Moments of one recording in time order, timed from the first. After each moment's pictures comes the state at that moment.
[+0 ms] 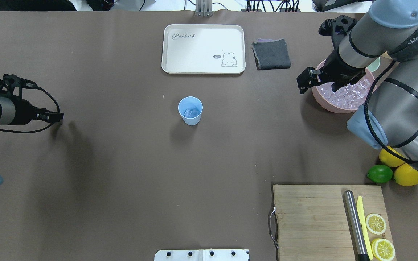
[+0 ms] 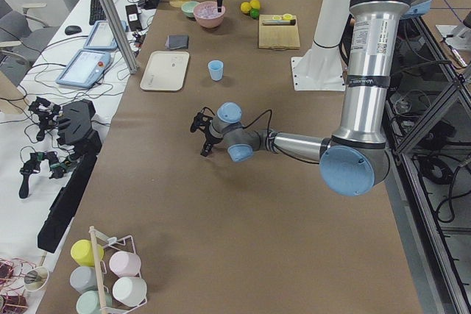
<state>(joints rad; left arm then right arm) -0.83 -1.64 -1.50 -2.55 -1.86 -0.77 0.92 -1.16 1.87 -1.65 2.14 0.79</state>
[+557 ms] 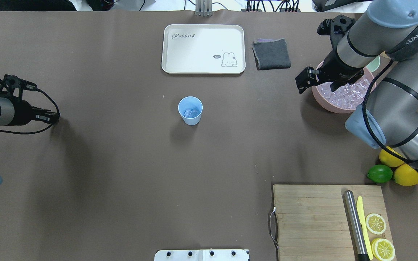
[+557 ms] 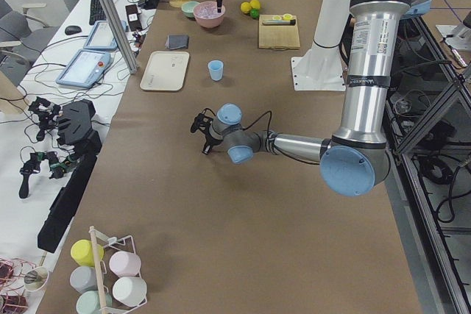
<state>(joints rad) -0.84 -1.64 -1.50 -2.55 -1.88 -0.74 0.92 -1.15 1.86 -1.65 2.14 0.79</state>
